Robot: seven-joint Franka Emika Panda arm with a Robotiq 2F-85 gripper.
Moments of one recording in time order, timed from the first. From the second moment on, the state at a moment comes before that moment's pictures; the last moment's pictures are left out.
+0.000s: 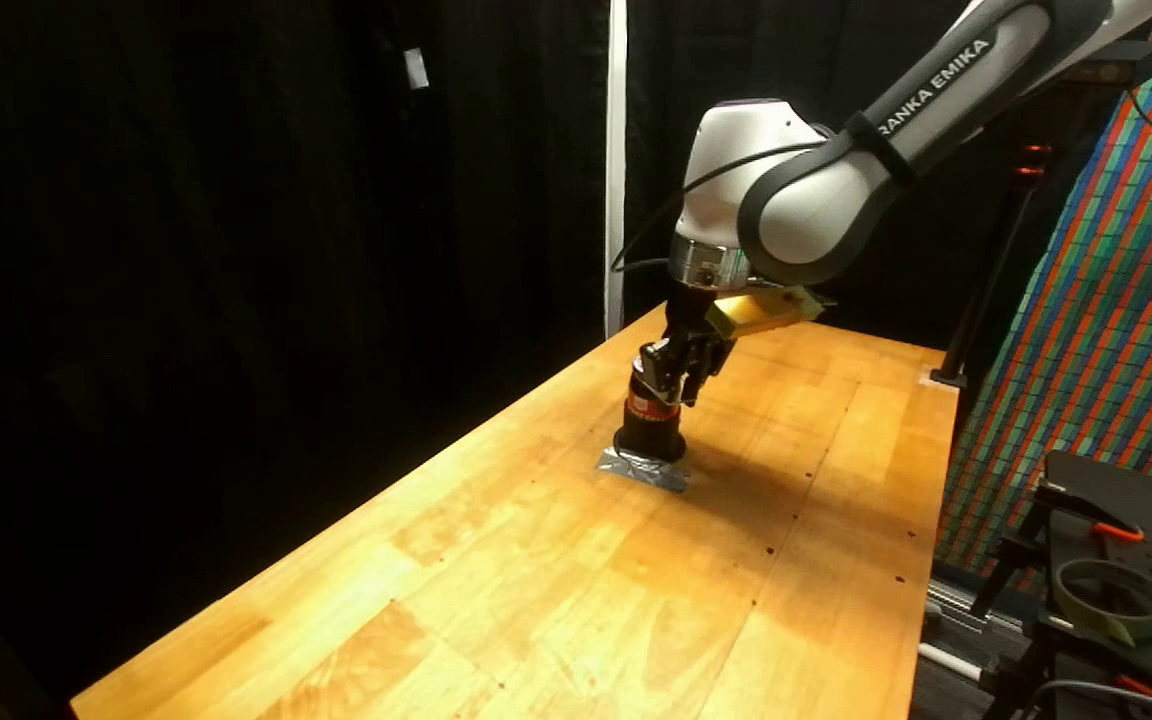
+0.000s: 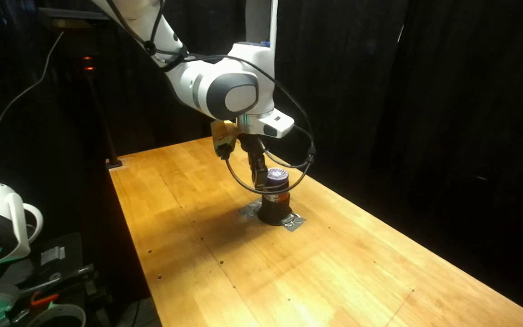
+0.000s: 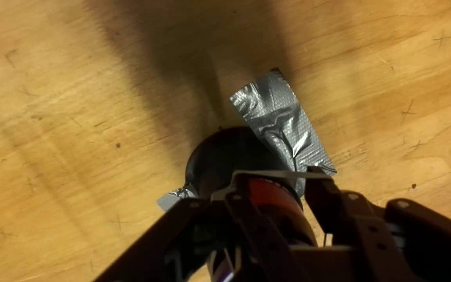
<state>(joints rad) 0.23 0.42 -0.02 -2.02 0.02 2.57 0.52</state>
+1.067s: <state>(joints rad) 0.92 0.30 -0.82 -2.33 -0.91 3.21 1.55</state>
